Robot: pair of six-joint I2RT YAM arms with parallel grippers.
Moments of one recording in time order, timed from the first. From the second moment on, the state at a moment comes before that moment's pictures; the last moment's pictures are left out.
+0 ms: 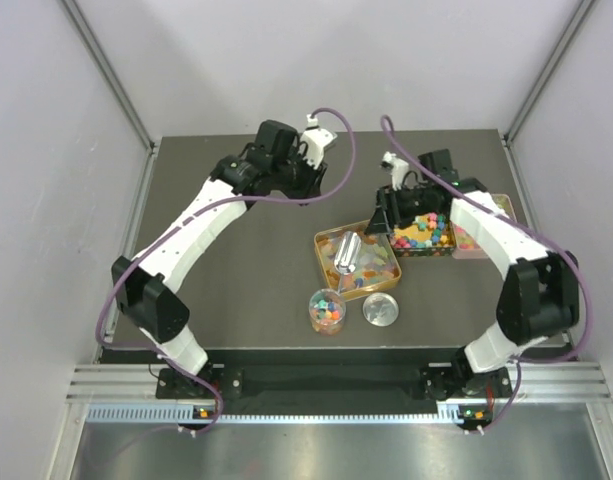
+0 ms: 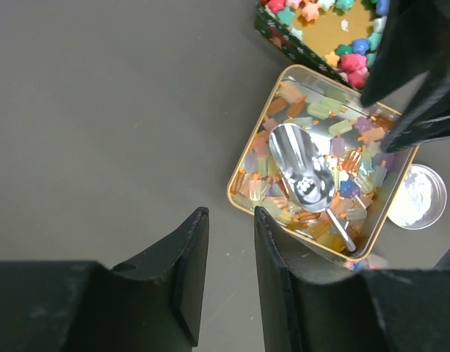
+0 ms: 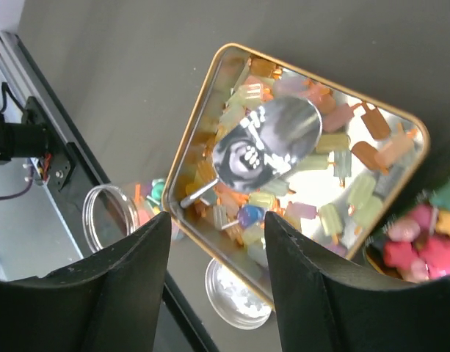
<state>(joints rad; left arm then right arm) -0.58 1.68 1.73 -0.72 0.23 0.15 0.25 1.55 1.24 -0.64 -0.76 -0.03</state>
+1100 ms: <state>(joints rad) -0.49 1.58 1.66 -0.72 0.24 0.14 0.34 2.08 1.63 -0.84 -0.68 -0.32</state>
